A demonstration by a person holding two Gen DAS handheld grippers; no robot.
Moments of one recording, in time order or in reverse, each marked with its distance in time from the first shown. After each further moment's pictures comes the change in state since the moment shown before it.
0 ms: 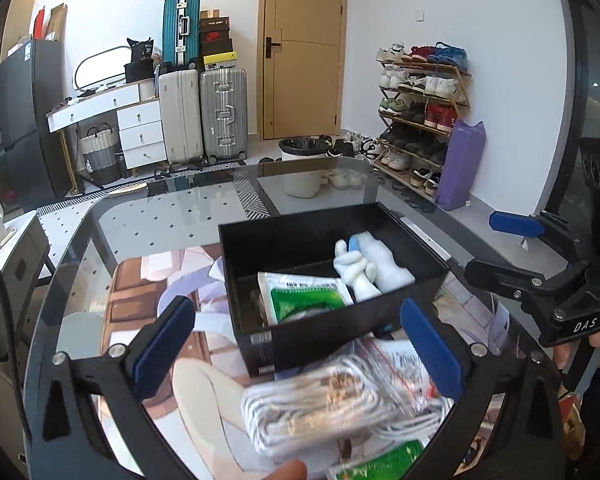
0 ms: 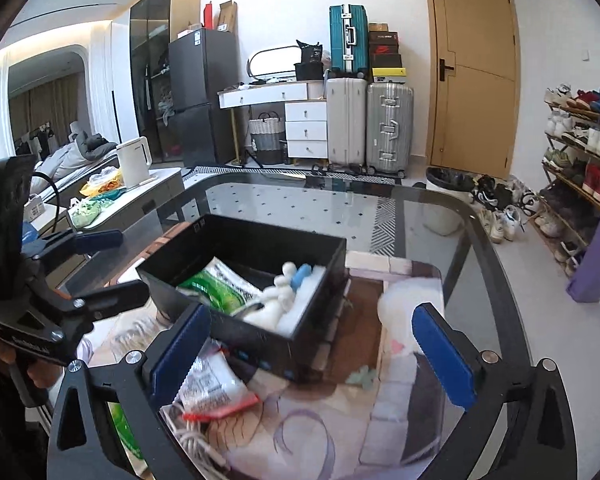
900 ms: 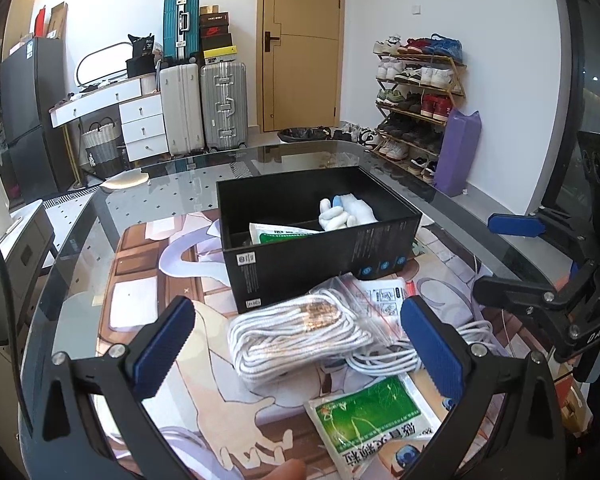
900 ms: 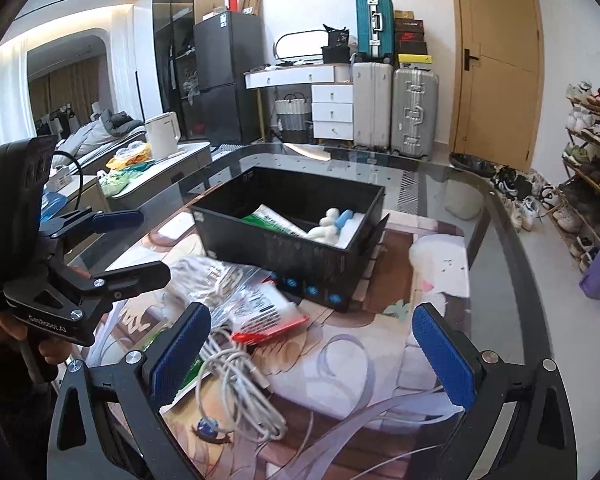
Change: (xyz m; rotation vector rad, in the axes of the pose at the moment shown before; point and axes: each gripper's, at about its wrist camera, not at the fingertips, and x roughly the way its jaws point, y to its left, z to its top) left arm -0.028 -0.017 -0.041 0.006 0.021 0.004; right arm -0.034 0.027 -0.040 -0.056 0.068 0.089
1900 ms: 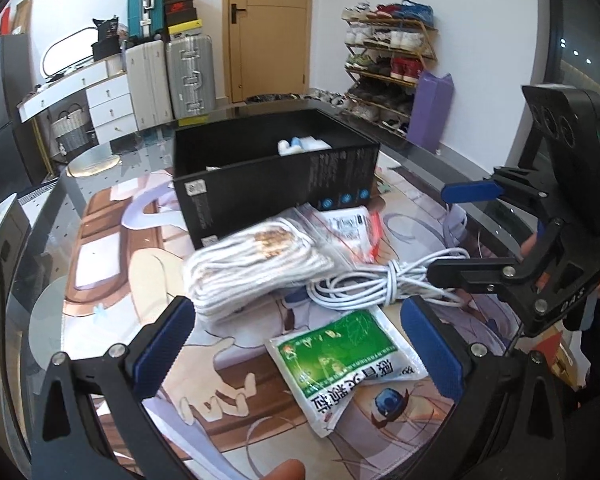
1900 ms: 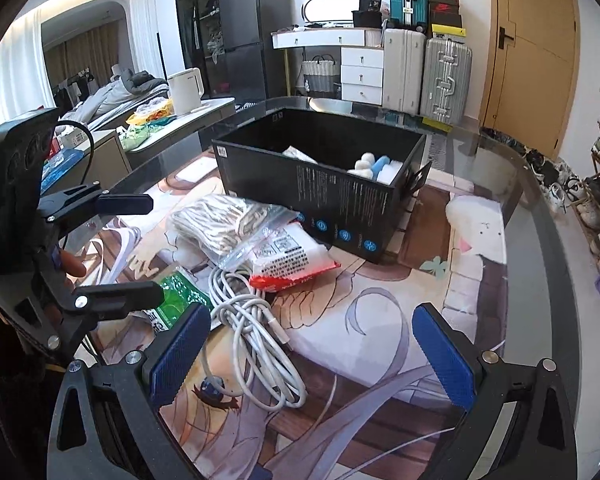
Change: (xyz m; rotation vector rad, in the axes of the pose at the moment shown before) left arm 0.005 -0.018 -0.030 0.071 0.130 -0.094; right arm 0.025 0.008 -0.024 -0.058 0.149 0.075
